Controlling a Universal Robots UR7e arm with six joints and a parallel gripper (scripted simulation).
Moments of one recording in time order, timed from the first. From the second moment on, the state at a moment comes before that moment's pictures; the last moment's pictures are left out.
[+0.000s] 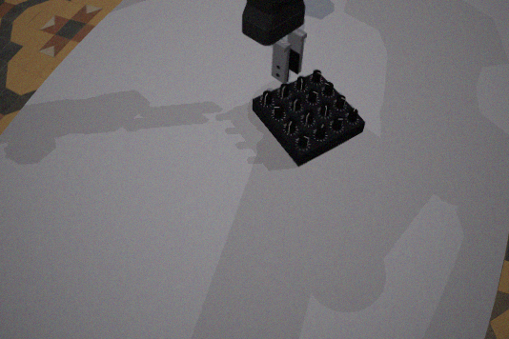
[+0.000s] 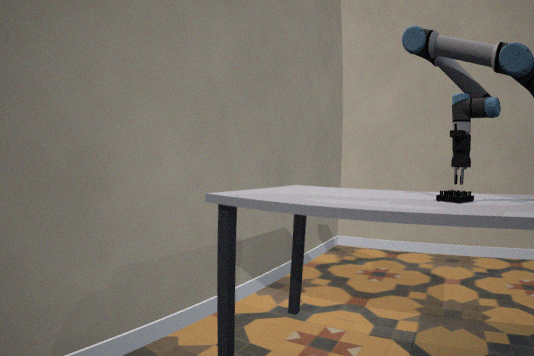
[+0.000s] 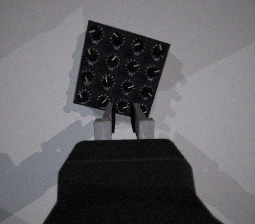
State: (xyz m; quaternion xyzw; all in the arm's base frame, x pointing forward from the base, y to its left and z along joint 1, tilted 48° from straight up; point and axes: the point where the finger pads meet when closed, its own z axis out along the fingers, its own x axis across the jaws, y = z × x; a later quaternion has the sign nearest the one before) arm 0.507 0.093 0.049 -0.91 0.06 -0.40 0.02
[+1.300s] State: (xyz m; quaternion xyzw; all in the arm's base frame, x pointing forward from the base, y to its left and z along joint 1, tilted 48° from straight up) arm 0.492 0.093 0.063 -0.91 0.06 -0.40 0.02
